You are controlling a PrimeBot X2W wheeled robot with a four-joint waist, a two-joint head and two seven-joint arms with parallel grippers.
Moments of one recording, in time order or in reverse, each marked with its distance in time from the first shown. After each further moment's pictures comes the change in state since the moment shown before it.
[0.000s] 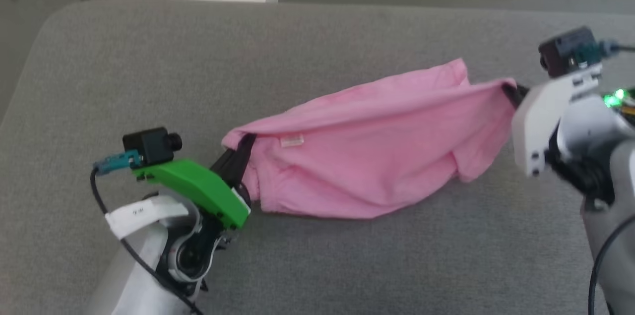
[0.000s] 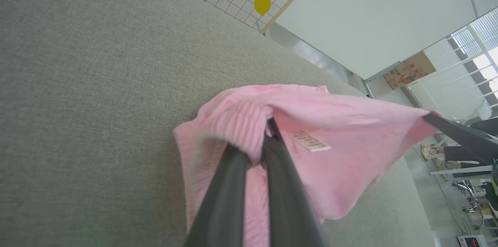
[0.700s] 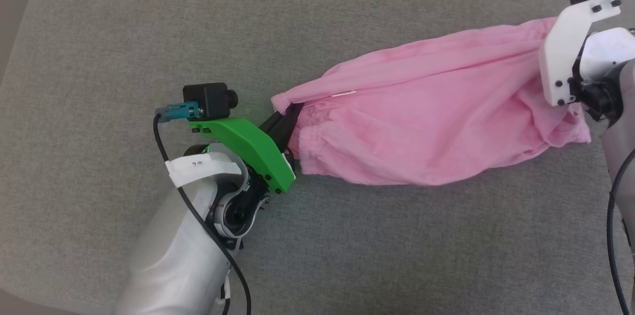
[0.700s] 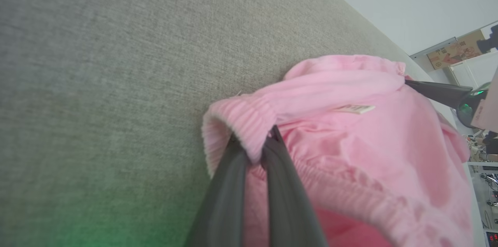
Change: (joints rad) left arm -0.238 -0.103 -0.105 0.251 0.067 -0.039 -0.001; right arm -0.362 -0.035 0.024 0.534 -0.135 0.000 -0.004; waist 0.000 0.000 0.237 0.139
